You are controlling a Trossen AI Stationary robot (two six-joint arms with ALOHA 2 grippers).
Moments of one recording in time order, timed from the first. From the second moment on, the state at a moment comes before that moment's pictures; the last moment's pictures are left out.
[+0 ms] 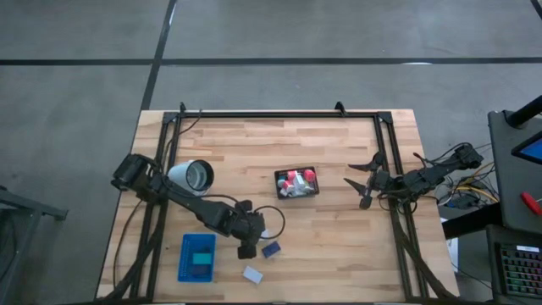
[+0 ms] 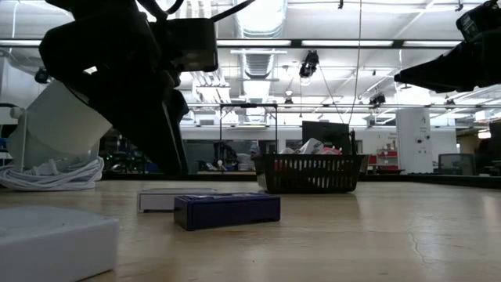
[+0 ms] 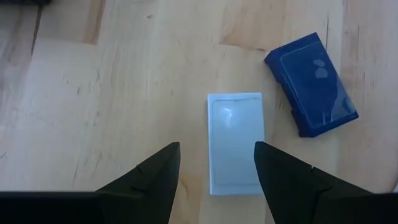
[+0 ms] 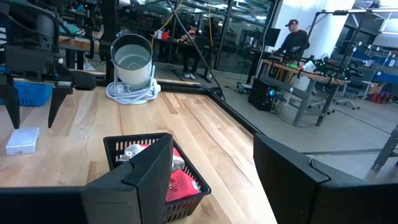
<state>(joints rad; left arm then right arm) -0.41 1.83 1.08 -0.40 -0.18 -0.50 0.46 0.08 0.01 0.06 0.81 -0.16</state>
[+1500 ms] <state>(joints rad) -0.44 1.90 1.06 -0.36 -0.18 -0.56 0.46 0.08 0.01 0.06 0.81 -0.16</state>
